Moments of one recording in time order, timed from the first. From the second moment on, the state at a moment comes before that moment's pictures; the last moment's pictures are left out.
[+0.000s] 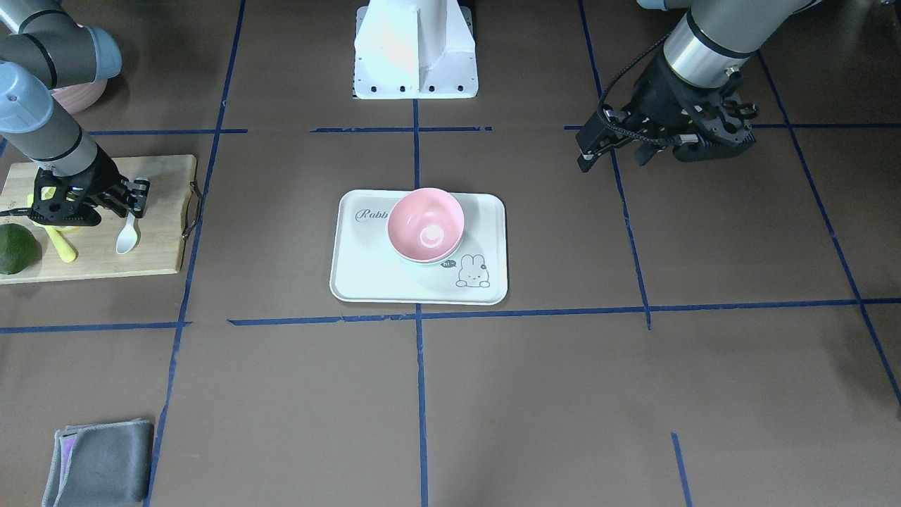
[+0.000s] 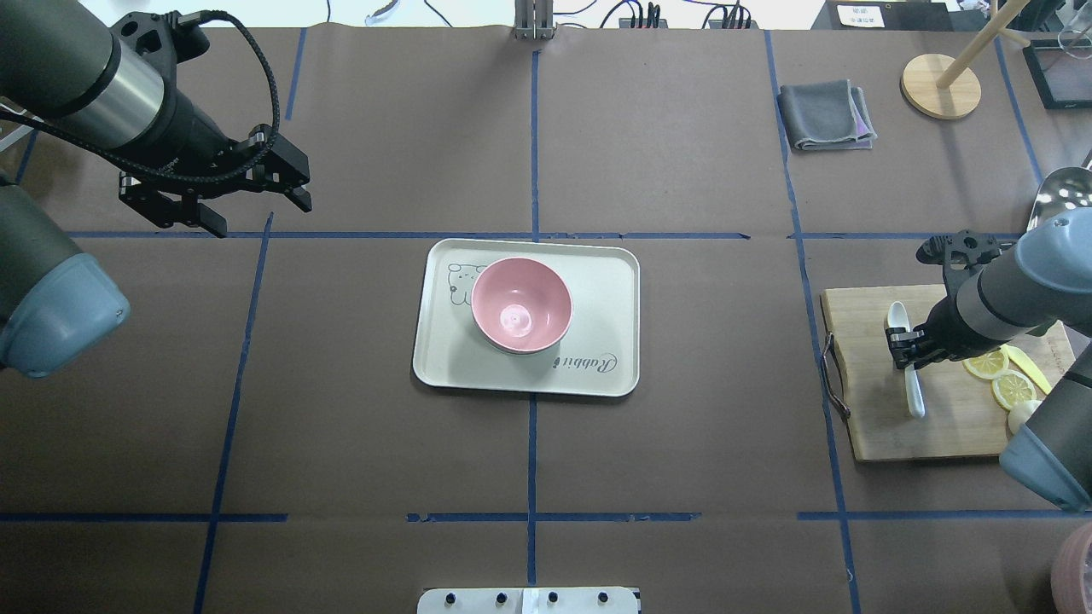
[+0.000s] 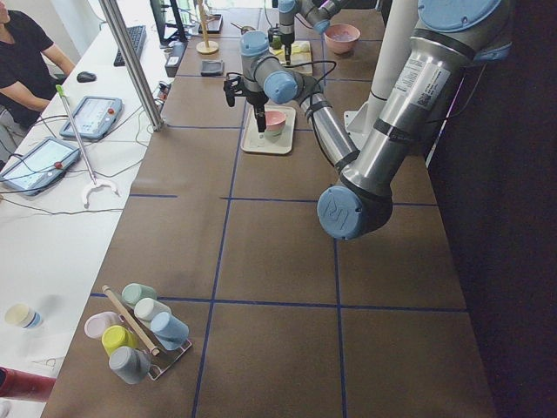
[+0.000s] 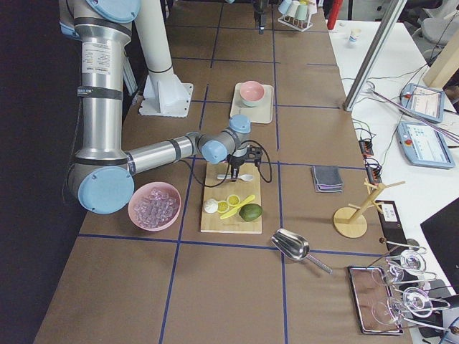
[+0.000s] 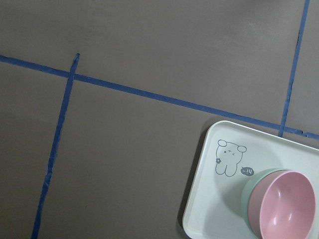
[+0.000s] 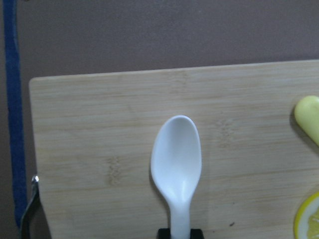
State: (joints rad) left arm -0.93 -2.03 -2.03 -1.43 -2.26 -1.18; right arm 0.79 -1.63 1.82 -1.25 2.08 0.94
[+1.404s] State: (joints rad) left arm -1.01 -1.80 -2.11 -1.43 -2.26 -0.78; right arm 0.83 -1.25 2.01 -1.80 2.17 0.95
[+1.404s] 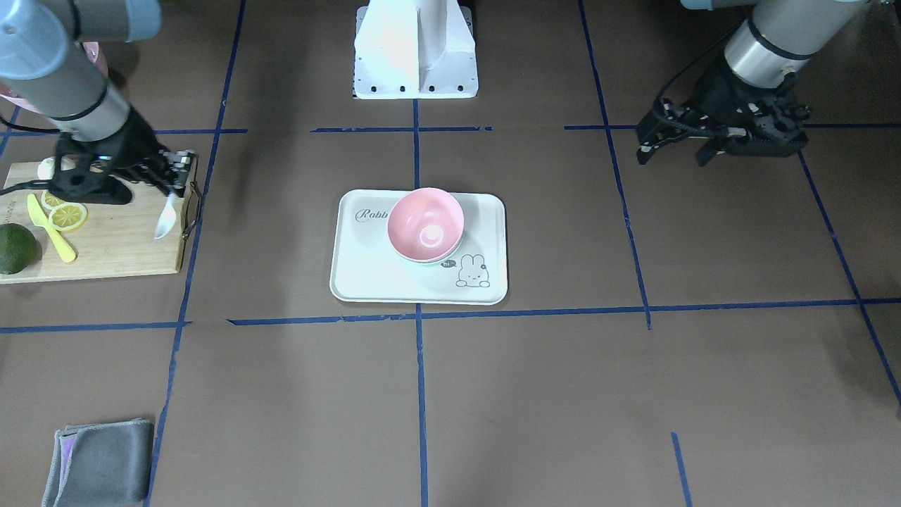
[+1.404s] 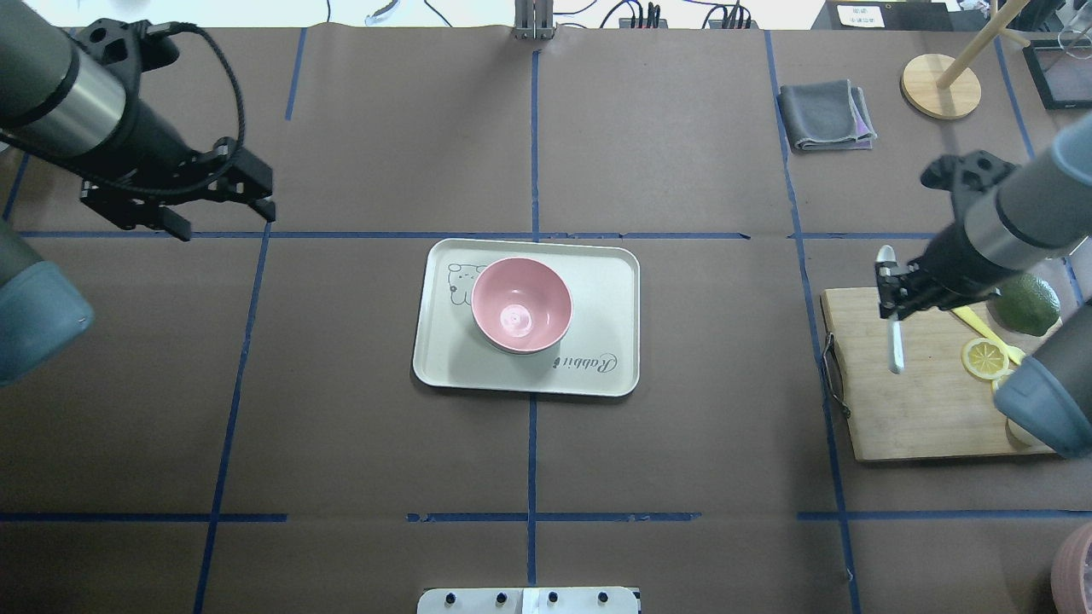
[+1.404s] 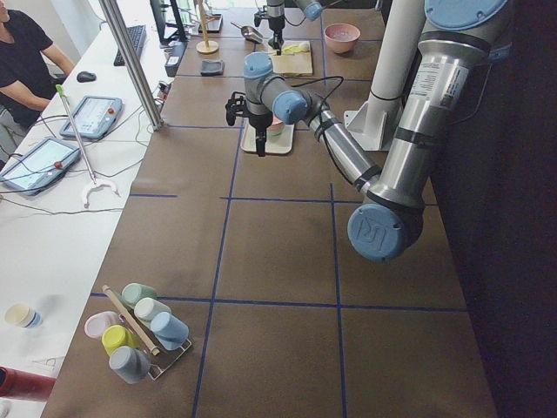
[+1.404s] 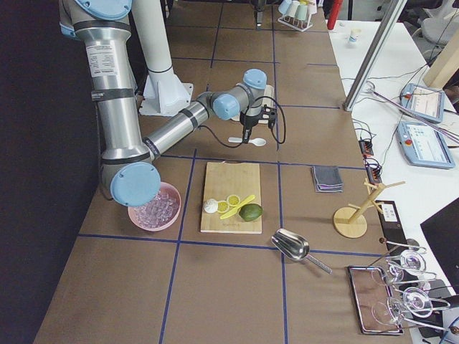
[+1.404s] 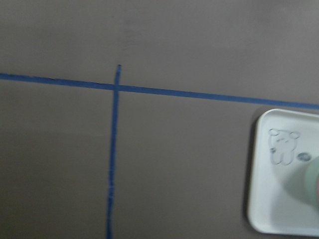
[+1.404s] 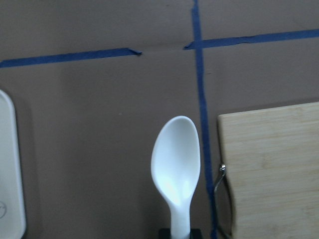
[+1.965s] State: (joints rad) left arm -1.13 -1.59 -2.16 -1.44 -2.25 -0.50; right arm 0.64 -0.87 1.83 -1.92 2.11 1.15
